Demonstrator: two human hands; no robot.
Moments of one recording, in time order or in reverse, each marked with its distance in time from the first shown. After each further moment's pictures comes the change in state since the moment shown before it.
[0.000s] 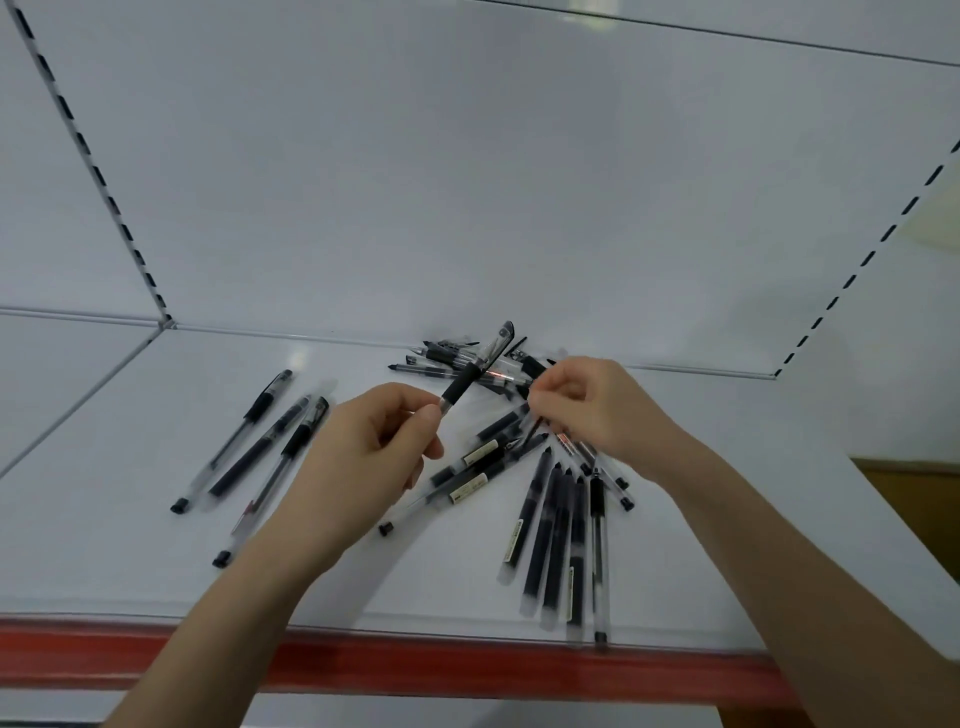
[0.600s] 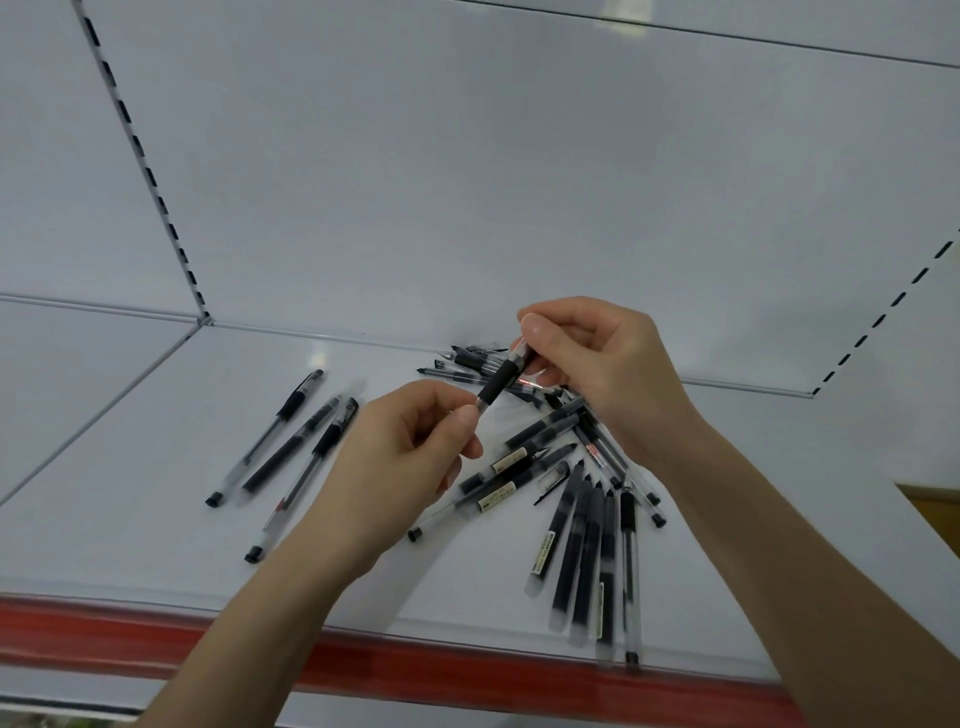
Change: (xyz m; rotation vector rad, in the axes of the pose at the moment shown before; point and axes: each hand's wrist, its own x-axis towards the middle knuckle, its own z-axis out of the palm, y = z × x) left_hand -0.004 0.006 -0.001 -0.141 0.004 0.043; right_hand 0.004 -0.050 0.015 0.498 0.136 -0.234
